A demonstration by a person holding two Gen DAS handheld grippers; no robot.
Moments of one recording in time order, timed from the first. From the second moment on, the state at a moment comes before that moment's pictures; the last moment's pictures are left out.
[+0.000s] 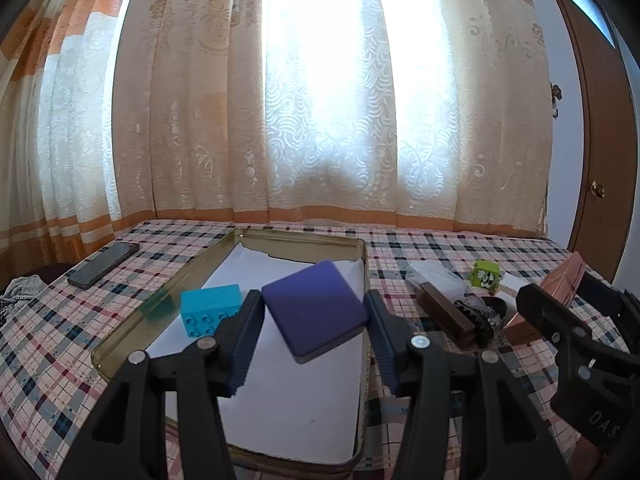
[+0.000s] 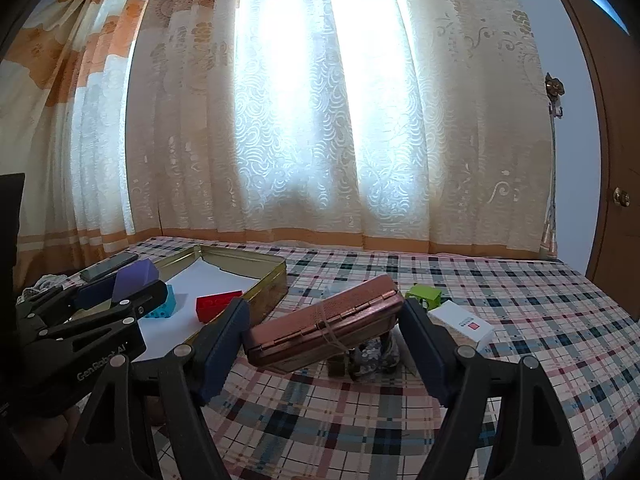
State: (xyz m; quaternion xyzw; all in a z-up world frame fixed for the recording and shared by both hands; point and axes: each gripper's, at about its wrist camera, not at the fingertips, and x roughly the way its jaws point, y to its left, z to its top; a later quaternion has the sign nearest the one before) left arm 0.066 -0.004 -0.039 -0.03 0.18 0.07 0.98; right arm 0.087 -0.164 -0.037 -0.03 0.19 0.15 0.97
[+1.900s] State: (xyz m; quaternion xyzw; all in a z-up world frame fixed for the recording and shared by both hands) left arm 0.052 0.066 -0.042 -0.07 0.19 0.10 0.97; right arm 0.081 -0.098 -0.042 -0.06 0.20 0.24 0.95
